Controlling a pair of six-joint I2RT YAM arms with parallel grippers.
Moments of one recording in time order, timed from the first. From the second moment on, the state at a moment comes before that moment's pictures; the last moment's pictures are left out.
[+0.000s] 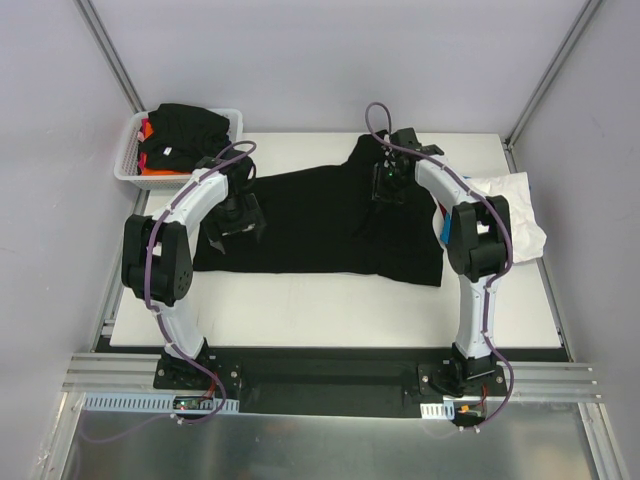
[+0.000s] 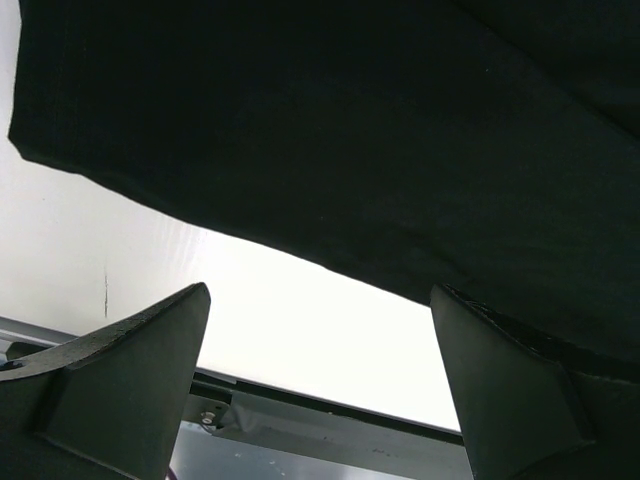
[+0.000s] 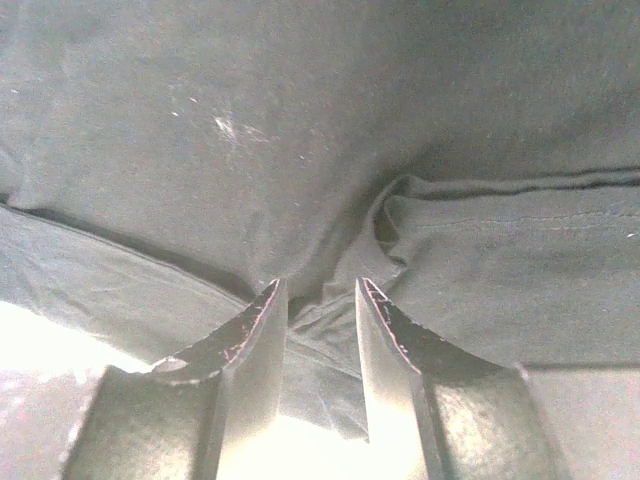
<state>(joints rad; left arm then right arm) -0.24 1.82 1.45 -1.14 -0.09 -0.65 0.30 2.14 1.79 -0.81 -0.27 0.39</state>
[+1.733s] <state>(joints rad) -0.24 1.80 1.38 -1.12 -0.08 -0.62 0.31 2.16 1.66 -0.73 -0.22 0.40</state>
